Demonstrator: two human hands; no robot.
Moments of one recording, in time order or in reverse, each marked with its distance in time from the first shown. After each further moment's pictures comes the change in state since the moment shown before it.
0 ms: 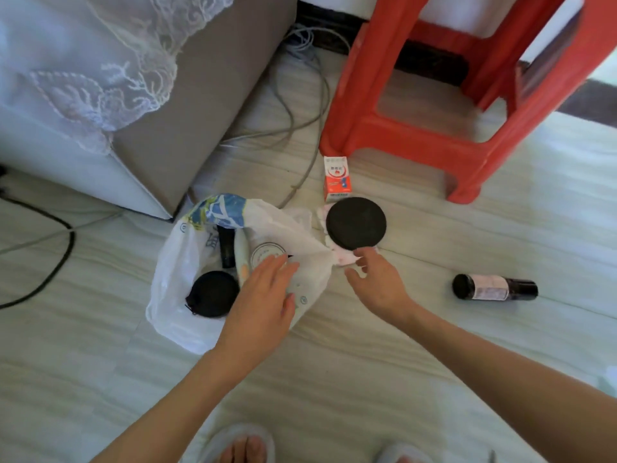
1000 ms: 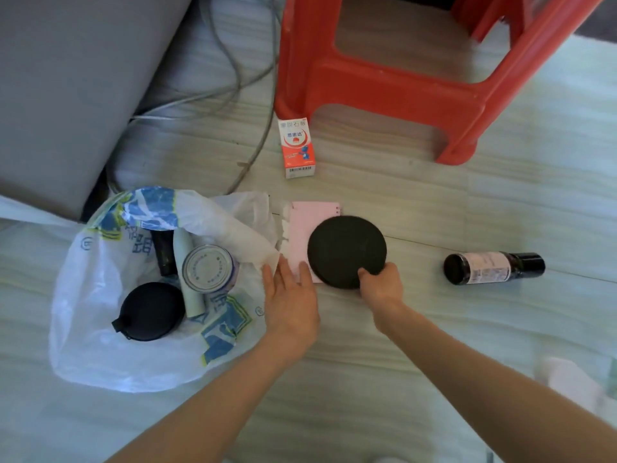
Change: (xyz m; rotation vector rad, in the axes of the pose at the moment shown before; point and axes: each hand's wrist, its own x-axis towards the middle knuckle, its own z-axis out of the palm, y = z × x) left_hand 0.081 0.051 0.112 0.478 -0.466 -0.221; right_hand 0.071 0.097 0.027 0.520 0.192 0.595
